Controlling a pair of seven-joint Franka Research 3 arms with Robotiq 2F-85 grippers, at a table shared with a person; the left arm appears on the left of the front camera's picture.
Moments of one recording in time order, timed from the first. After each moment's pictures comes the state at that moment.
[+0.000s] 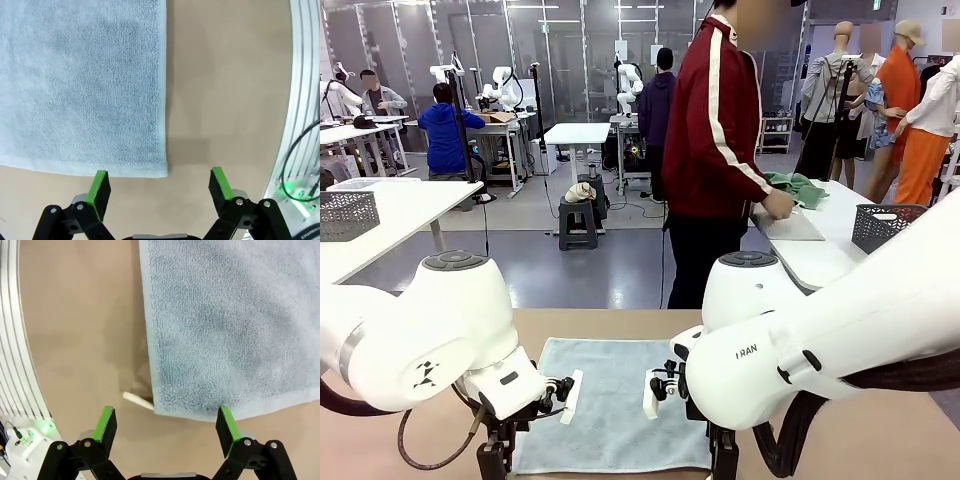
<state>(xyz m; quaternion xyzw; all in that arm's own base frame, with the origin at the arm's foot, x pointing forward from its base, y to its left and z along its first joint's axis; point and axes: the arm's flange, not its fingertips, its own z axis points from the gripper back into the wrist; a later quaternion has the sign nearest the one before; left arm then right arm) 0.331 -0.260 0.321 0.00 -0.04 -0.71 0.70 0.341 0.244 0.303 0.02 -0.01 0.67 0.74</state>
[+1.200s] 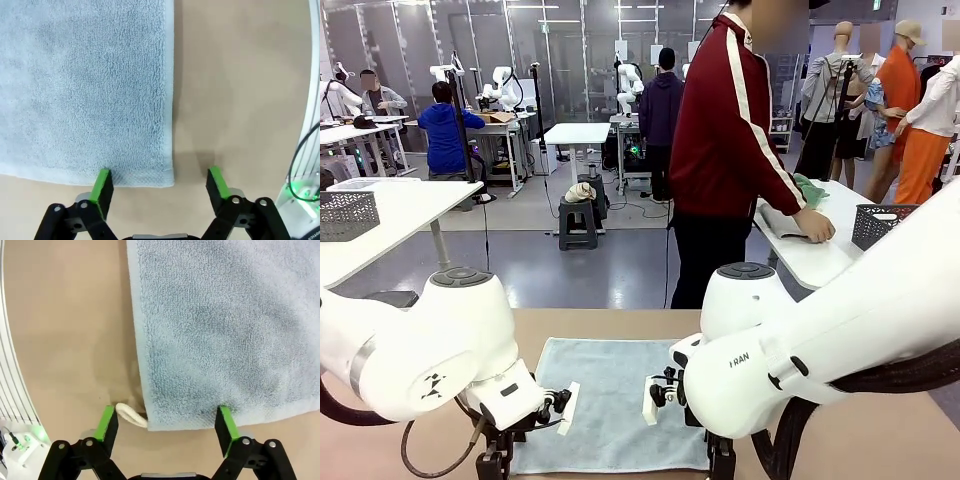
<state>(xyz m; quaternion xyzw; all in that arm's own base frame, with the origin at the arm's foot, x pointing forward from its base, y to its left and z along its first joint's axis) 0.340 -0.252 0.293 0.00 -0.03 -0.72 0.70 0.346 0.244 0.286 0.02 -0.01 0.66 0.75</state>
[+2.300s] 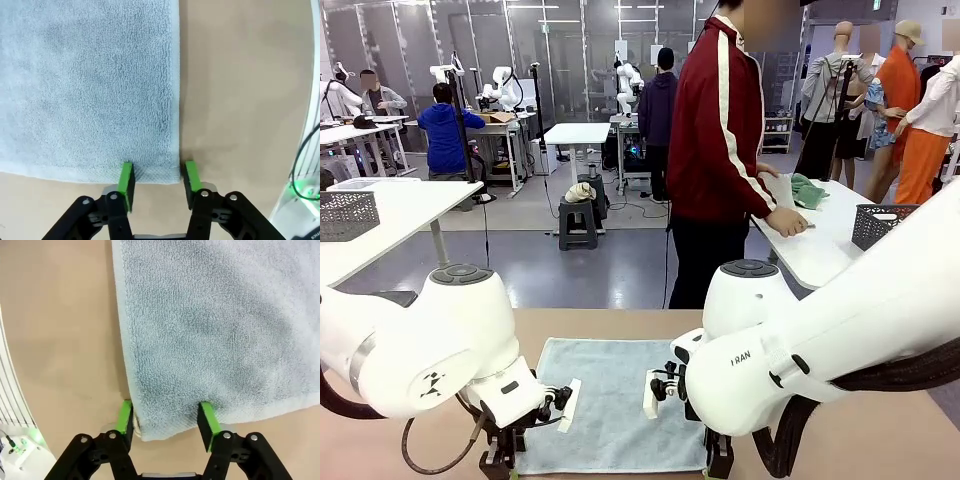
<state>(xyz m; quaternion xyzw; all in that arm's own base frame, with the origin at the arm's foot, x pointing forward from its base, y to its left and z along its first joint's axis) 0.341 -0.254 0.298 0.01 -0.03 -0.72 0.69 0.351 0.243 0.290 0.02 -0.03 0.66 0.75</state>
